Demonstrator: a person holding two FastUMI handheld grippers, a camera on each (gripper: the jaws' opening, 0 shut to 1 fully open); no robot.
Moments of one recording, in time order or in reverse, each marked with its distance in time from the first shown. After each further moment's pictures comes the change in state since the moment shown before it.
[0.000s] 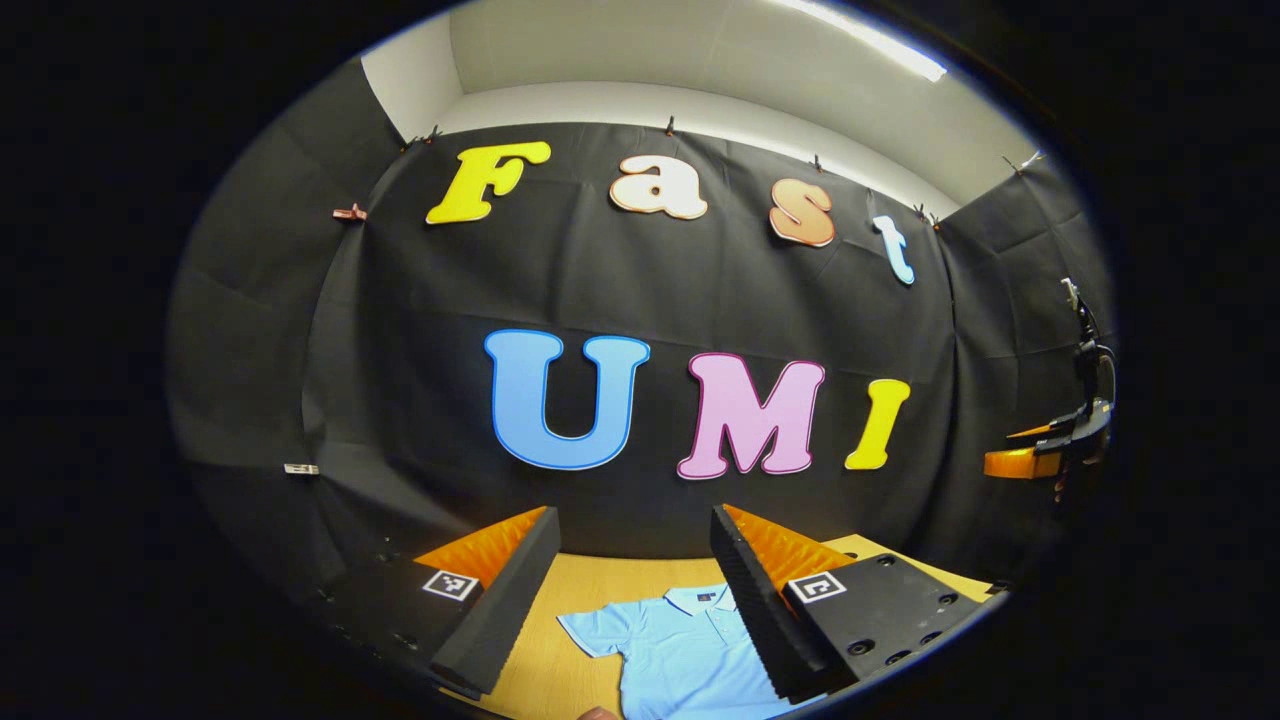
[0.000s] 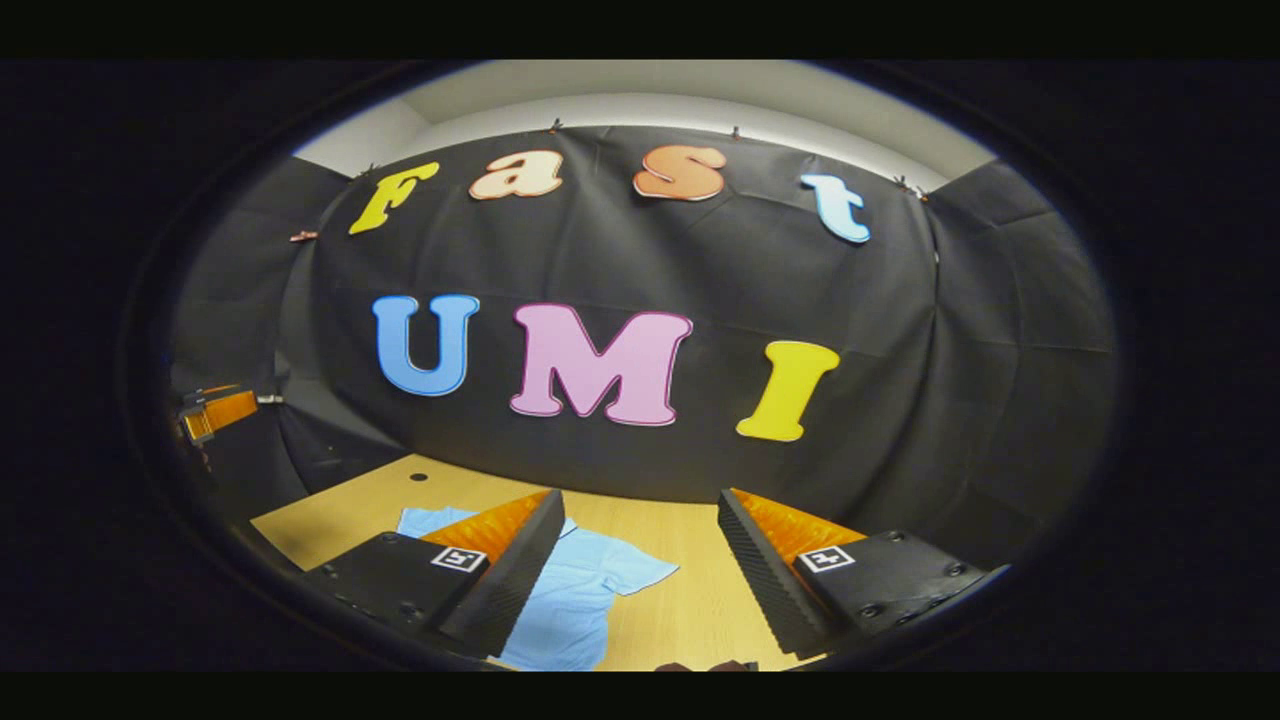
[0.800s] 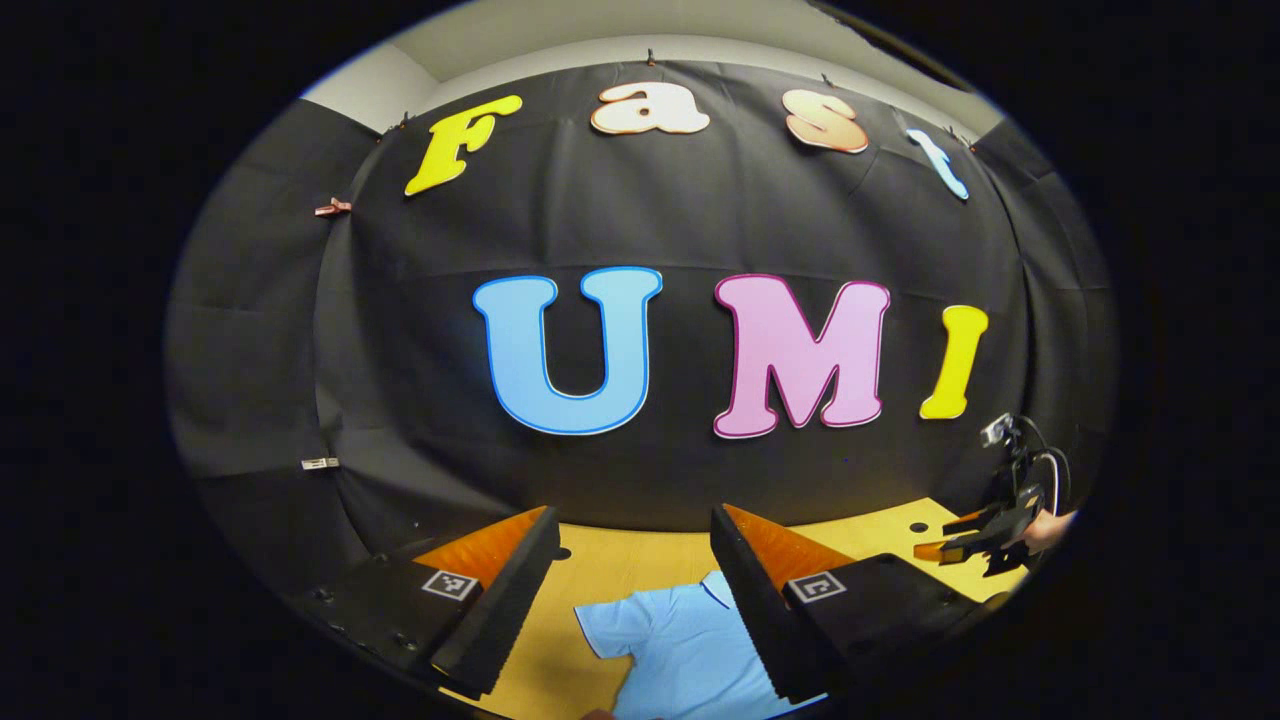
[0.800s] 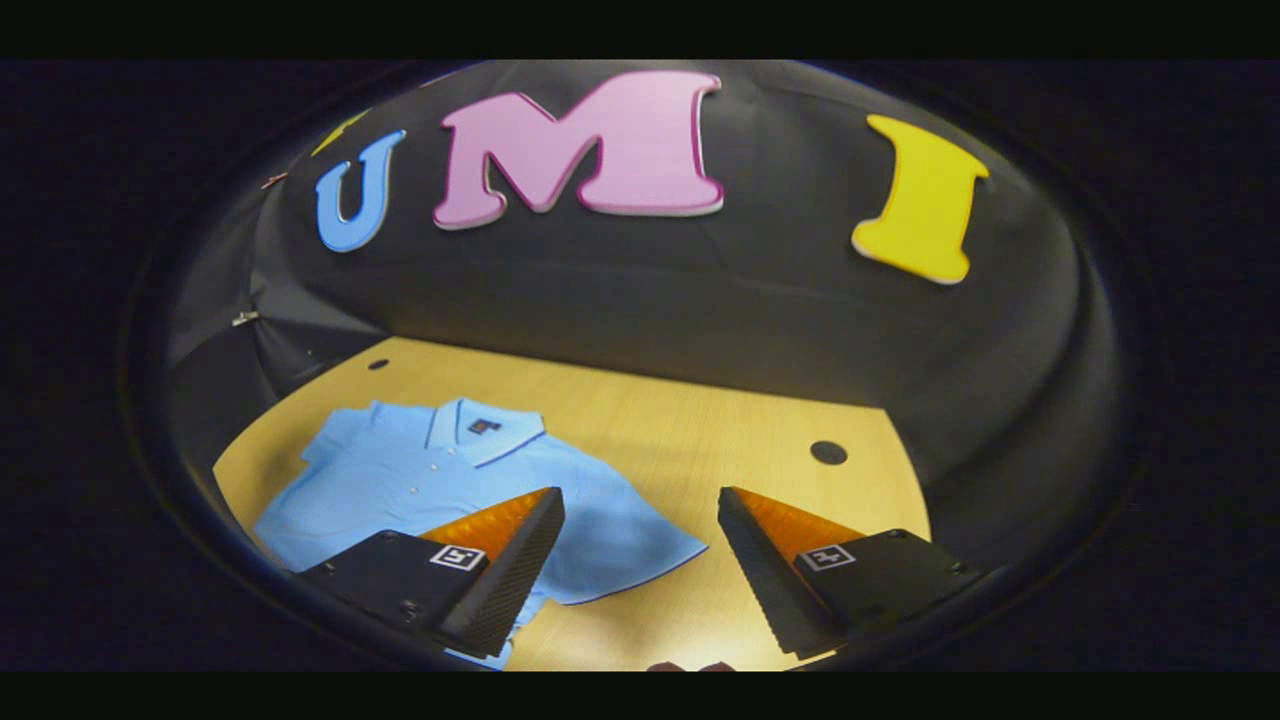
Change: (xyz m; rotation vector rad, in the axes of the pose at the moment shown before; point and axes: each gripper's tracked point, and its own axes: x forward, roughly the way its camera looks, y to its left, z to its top) left arm 0.123 -0.042 -0.058 0.102 0.195 0.205; right arm 0.283 -0.031 -0.300 0.043 0.504 0.228
